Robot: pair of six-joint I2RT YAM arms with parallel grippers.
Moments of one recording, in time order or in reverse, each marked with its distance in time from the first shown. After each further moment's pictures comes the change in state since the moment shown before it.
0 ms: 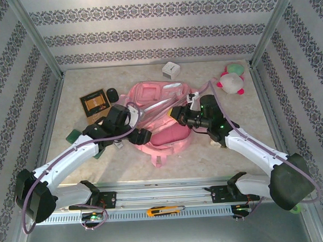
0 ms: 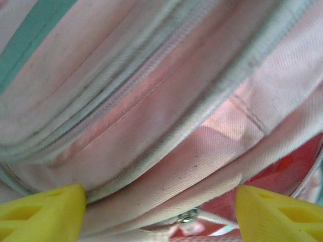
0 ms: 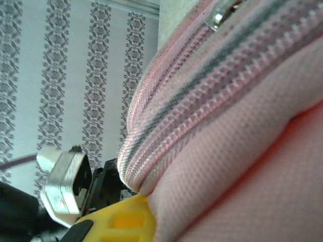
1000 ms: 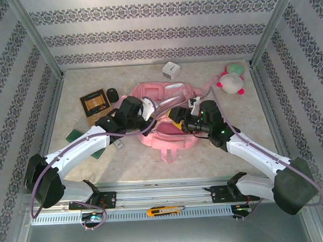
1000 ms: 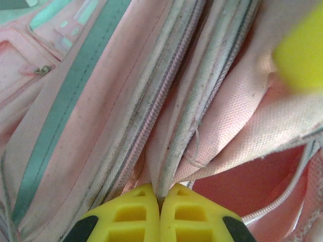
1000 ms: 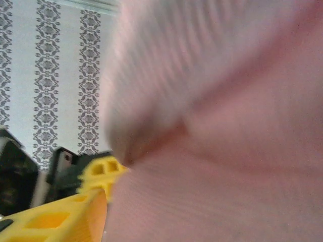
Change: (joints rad) left arm -0.087 0.164 0.158 0.119 -0.058 0.114; right arm 0.058 -0.056 -0.074 -0.010 0.090 0.024
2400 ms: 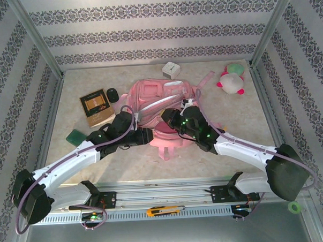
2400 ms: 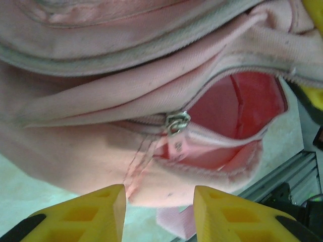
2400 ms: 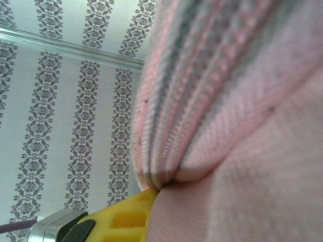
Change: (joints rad) left arm -0.035 -0.193 -0.232 -0.016 0.005 -0.788; right arm 0.189 0.136 0.031 0.182 0.416 0.082
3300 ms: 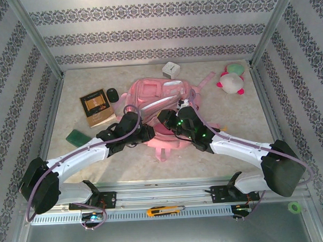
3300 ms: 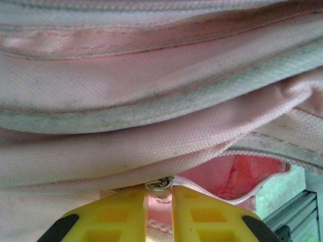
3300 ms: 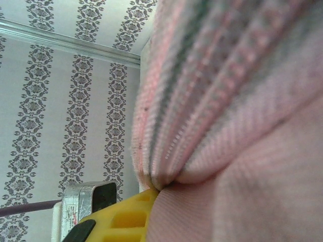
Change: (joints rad) left arm -0.010 0.119 -0.039 0.177 -0.077 -0.114; right arm 0.039 0.050 0.031 -0.002 0.026 0.000
